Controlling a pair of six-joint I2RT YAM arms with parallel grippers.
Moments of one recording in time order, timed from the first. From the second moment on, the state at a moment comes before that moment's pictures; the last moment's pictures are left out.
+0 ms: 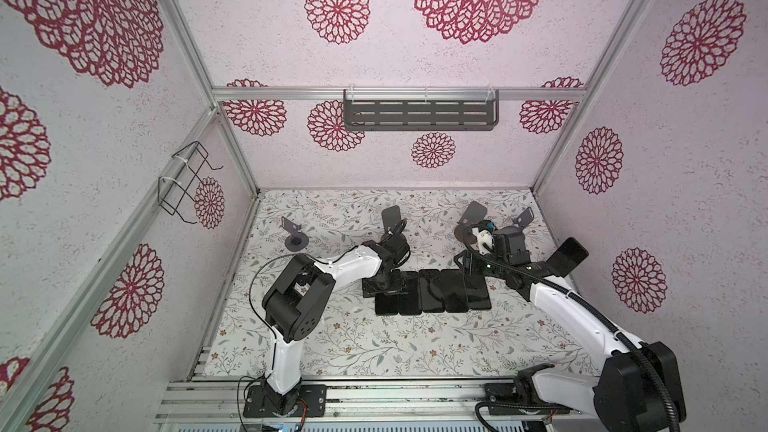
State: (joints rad) left arm -0.71 1.98 1.34 -0.76 0.04 -0.78; right arm 0.30 1.22 0.83 -0.37 -0.23 0.32
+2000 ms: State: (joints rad) left arm -0.38 1.56 1.51 -0.71 0.32 -0.32; right arm -0.54 1.19 1.28 -0.86 0.13 0.07
